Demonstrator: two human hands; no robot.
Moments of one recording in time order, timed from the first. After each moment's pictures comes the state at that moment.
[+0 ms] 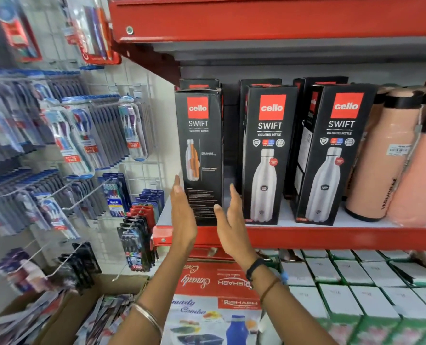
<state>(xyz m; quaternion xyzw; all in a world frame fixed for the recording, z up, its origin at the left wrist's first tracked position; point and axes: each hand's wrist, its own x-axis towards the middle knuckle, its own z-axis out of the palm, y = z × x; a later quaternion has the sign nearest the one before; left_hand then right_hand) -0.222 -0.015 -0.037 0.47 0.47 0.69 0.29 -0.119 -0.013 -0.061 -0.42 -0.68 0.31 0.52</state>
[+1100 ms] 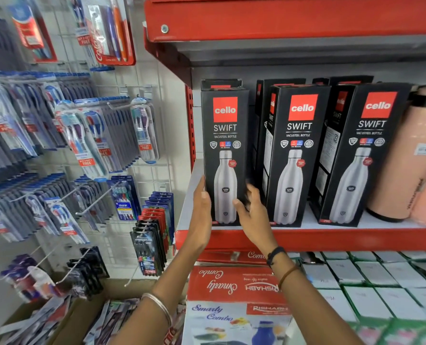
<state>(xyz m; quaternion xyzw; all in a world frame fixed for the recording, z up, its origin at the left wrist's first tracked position) -0.257 -0.017 -0.040 0.60 0.42 0.60 0.33 -0.130 0.025 -0.061 -0.47 -0.66 0.30 0.51</state>
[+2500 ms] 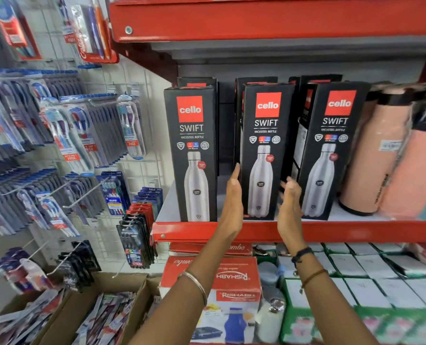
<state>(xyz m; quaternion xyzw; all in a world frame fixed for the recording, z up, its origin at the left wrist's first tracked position) -0.141 -0.011 -0.028 0.62 0.40 0.55 0.39 -0.021 0.011 -0.056 -0.46 -0.50 0.32 0.66</state>
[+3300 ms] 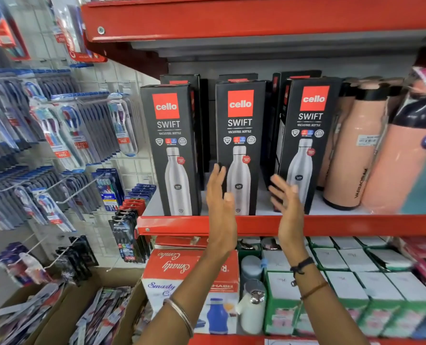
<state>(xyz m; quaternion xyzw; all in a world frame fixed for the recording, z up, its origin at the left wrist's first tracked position) -0.107 -0.050 -0.038 0.59 0.37 0.68 0.24 0.017 -0.024 -0.051 -0.39 -0.51 0.33 0.69</state>
